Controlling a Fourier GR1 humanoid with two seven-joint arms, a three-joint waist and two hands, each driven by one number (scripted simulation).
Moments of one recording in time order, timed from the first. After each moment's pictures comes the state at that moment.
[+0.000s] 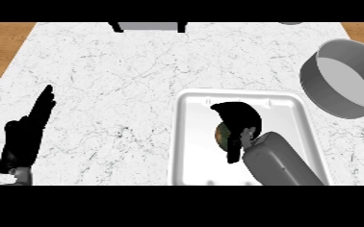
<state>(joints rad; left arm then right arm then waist) 0.03 0.33 0.08 -1.54 -0.07 0.08 0.13 -0.42 -0.16 0.47 -1.40 0.65 0.62 0.72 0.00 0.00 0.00</state>
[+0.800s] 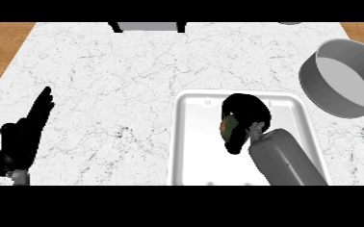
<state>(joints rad) 0.04 0.29 0.13 -1.56 -0.09 0.03 0.14 -0.40 -0.13 0.35 -1.38 0.79 0.55 0.62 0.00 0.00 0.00</state>
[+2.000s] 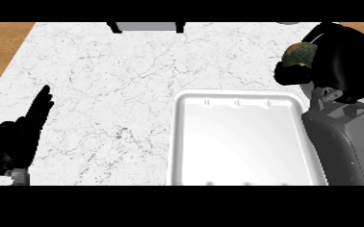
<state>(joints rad) 0.03 0.28 0.14 -1.58 -0.11 0.02 0.16 -0.58 -0.29 0.12 -1.70 1.21 0.24 0.98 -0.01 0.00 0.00</state>
